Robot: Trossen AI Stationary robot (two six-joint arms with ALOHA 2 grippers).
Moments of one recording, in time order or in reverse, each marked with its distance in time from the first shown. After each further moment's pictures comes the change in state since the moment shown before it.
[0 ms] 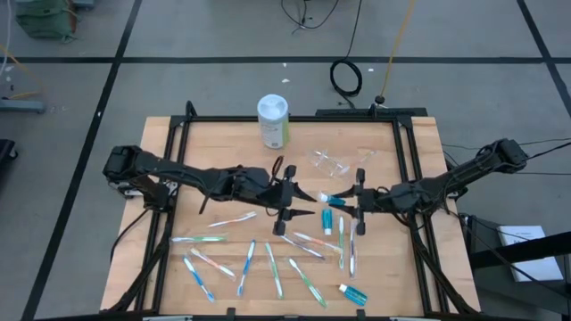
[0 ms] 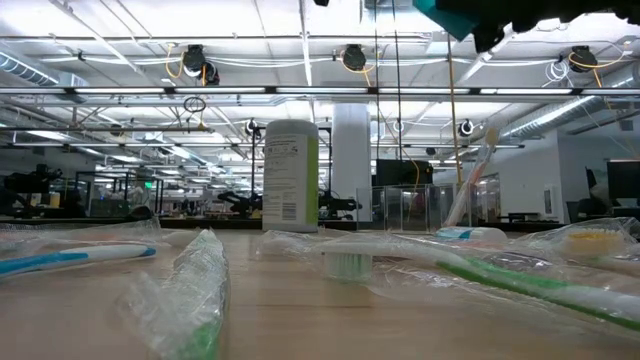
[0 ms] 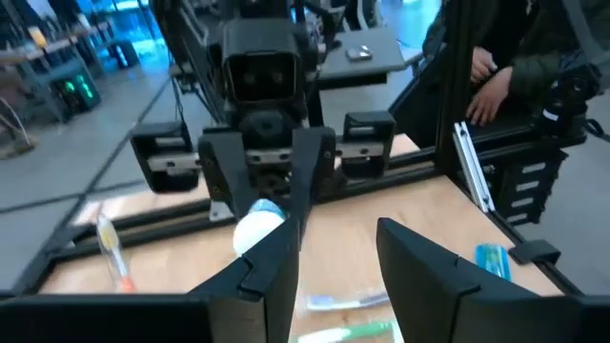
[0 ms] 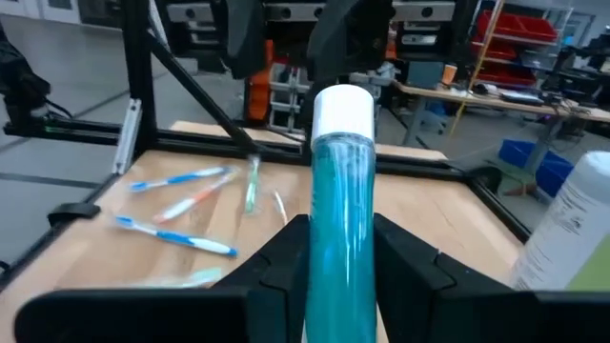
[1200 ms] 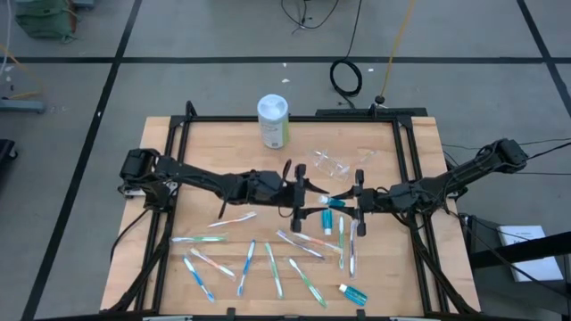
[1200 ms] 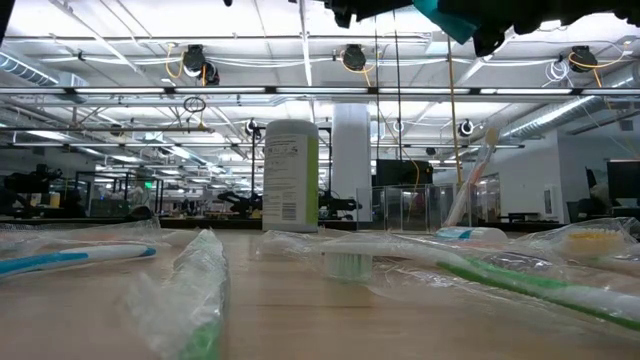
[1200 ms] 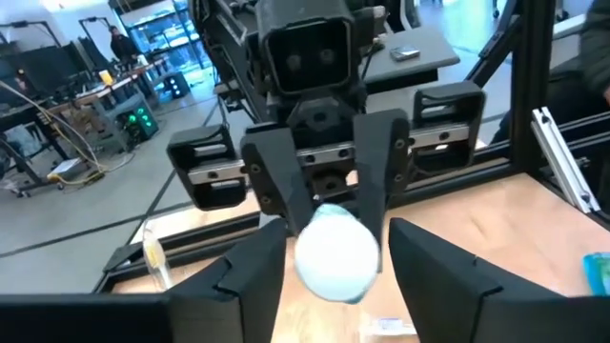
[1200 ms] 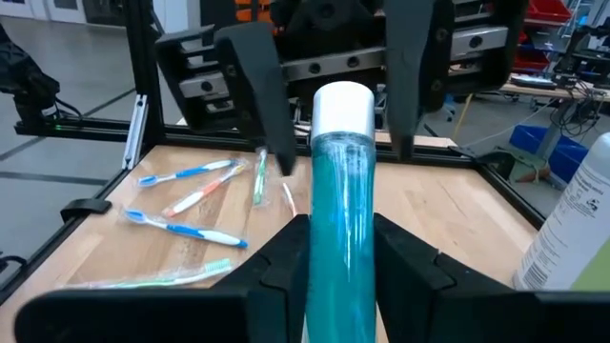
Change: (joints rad) left arm 0.029 0.148 0.000 0.220 -0.077 0.111; right arm -0.001 0.000 0.000 -0.031 -0.019 0.045
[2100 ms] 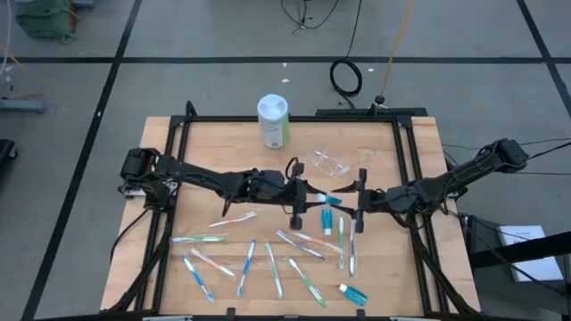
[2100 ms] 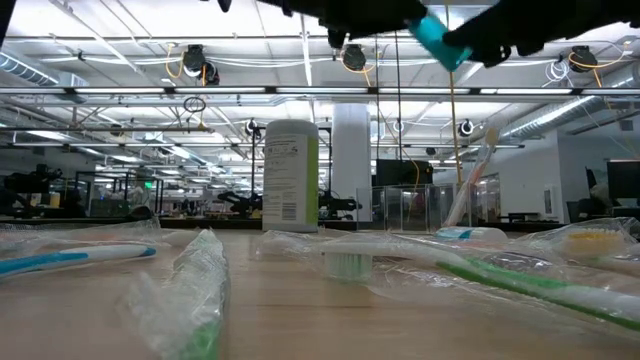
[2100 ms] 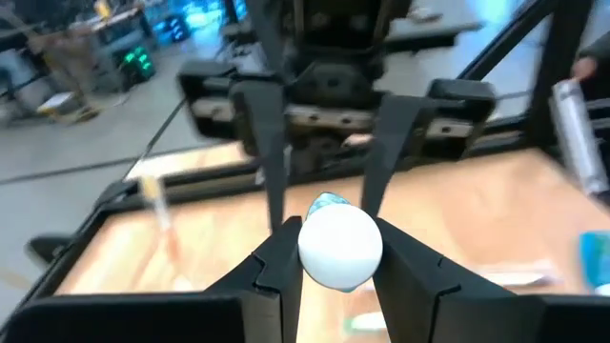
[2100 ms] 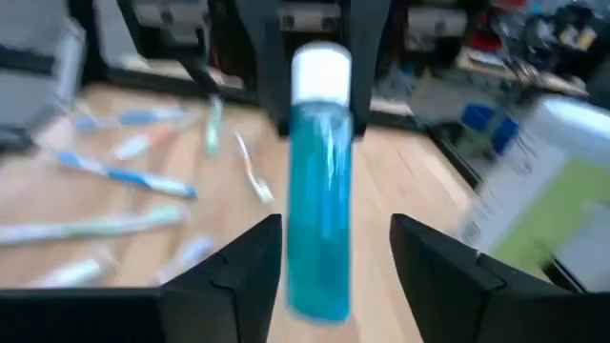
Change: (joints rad) left arm 0.020 0.000 0.000 -0.117 -0.032 -0.116; right arm 0.000 -0.018 -0.024 -0.124 0.125 -0.042
